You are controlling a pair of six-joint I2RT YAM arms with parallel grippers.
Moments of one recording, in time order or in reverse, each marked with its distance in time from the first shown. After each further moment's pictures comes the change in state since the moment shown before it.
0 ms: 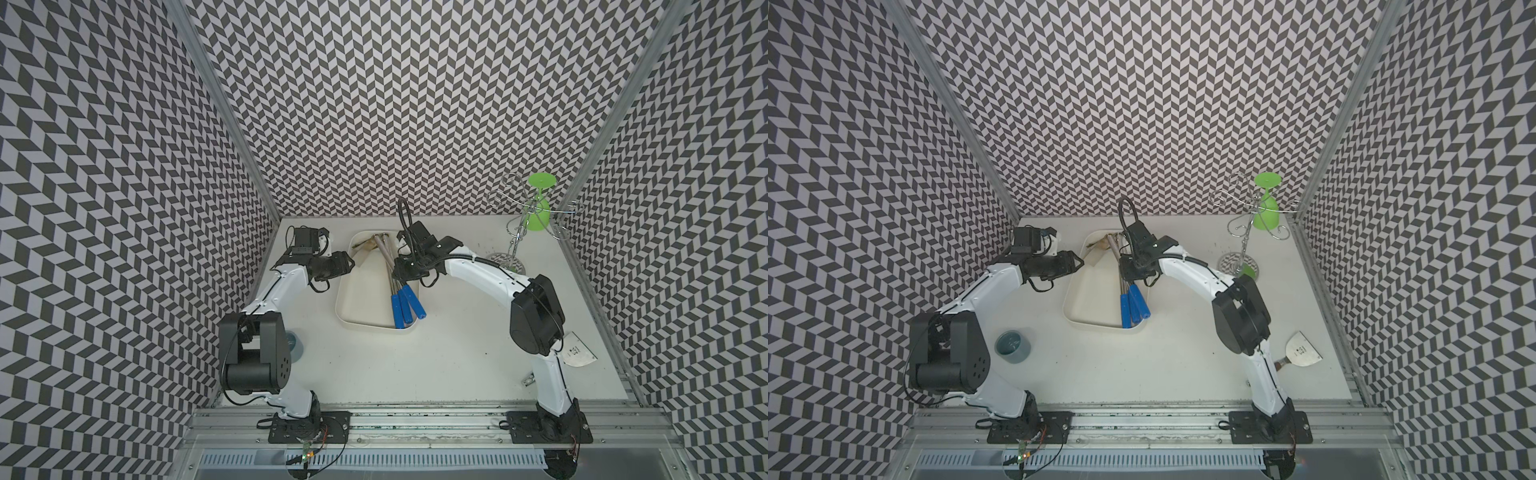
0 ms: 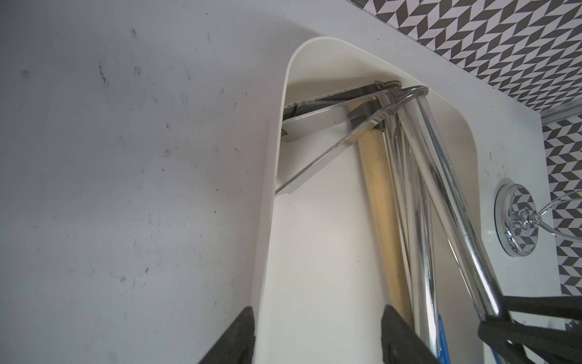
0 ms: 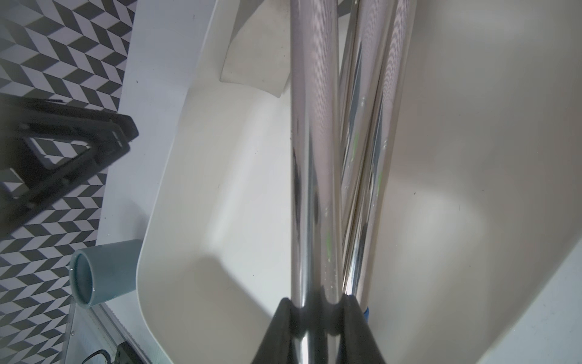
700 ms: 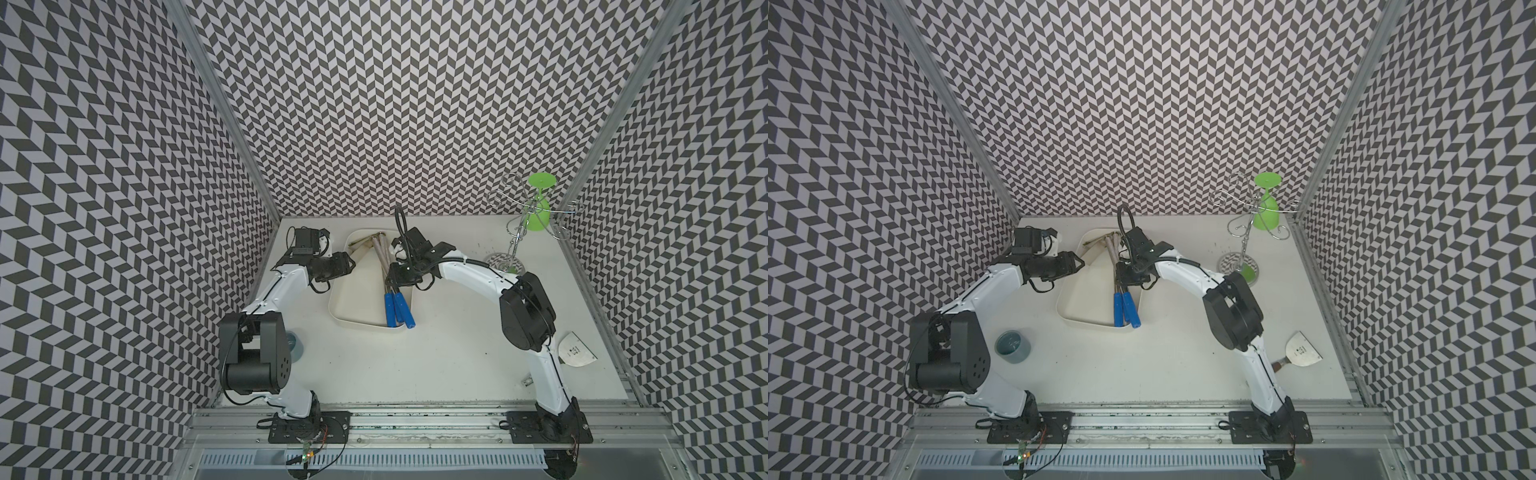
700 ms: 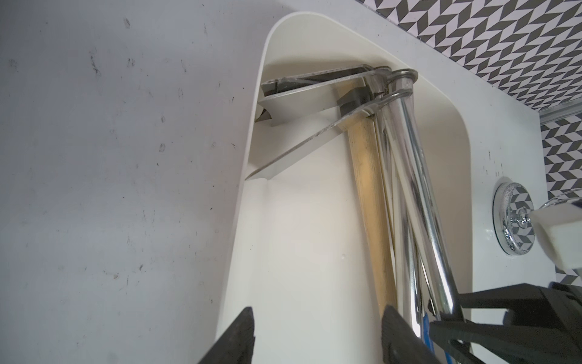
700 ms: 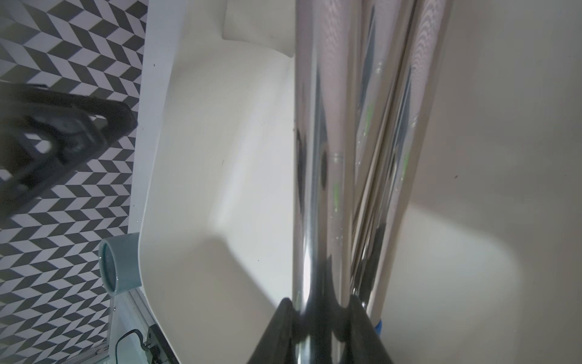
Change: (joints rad) left arm -0.003 0.000 -0.007 0.004 0.000 -0.008; right arm -0.002 0.069 -0.030 0.090 -0.138 0.033
